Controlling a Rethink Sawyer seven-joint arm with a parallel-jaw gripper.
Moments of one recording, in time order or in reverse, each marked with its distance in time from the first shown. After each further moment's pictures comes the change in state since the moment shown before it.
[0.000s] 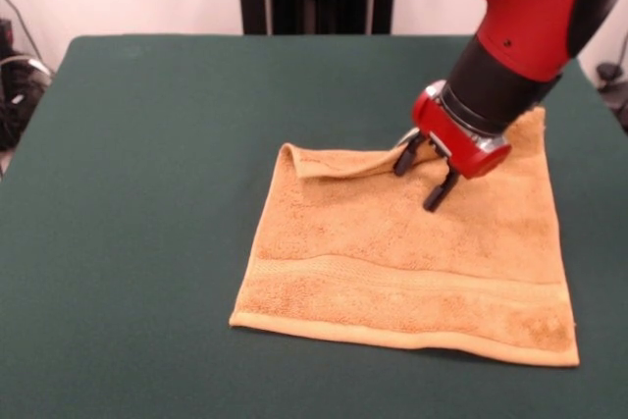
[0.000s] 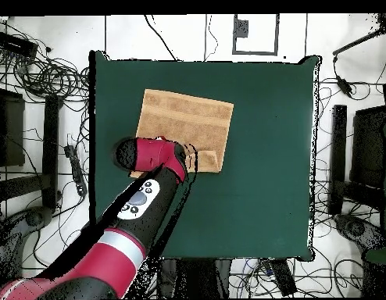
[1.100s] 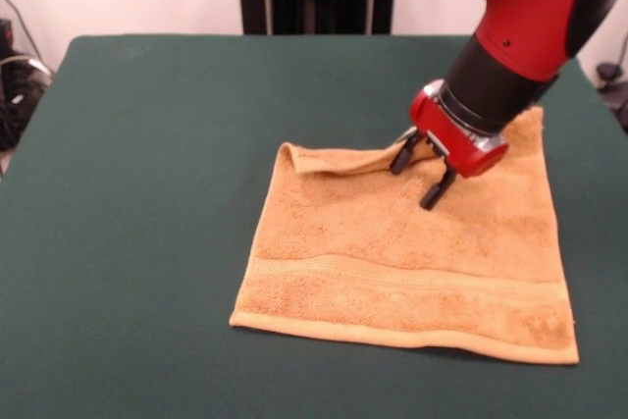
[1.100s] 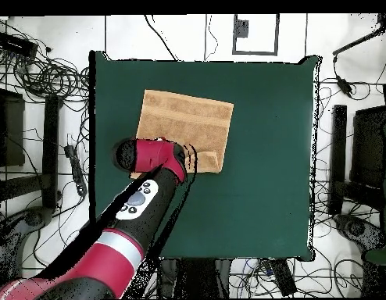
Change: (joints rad) arm 0.006 0.005 -0.009 0.000 -0.009 0.000 0.000
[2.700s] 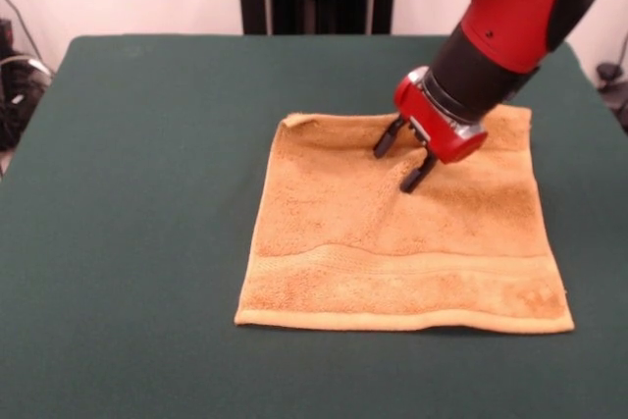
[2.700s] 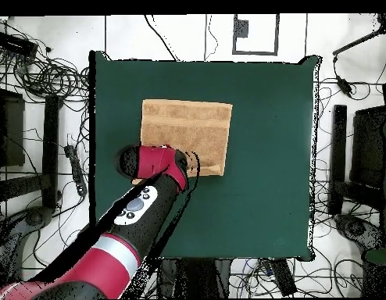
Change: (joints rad) arm 0.016 0.001 -0.026 0.052 -0.006 0.000 0.000
